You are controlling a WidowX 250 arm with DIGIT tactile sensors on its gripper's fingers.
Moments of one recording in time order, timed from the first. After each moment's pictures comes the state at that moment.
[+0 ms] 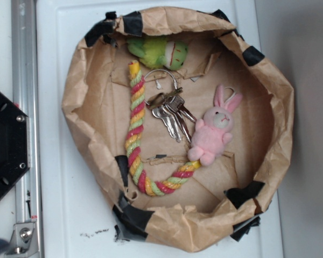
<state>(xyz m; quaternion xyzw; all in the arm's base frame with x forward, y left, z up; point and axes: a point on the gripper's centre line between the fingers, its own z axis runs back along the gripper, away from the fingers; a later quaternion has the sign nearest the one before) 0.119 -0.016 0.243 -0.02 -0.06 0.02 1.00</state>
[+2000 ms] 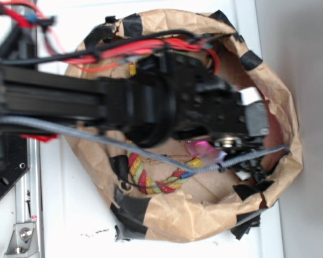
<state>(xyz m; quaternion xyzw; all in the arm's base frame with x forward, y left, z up) 0.336 -0.021 0.028 -0.06 -0.11 0.31 0.94</state>
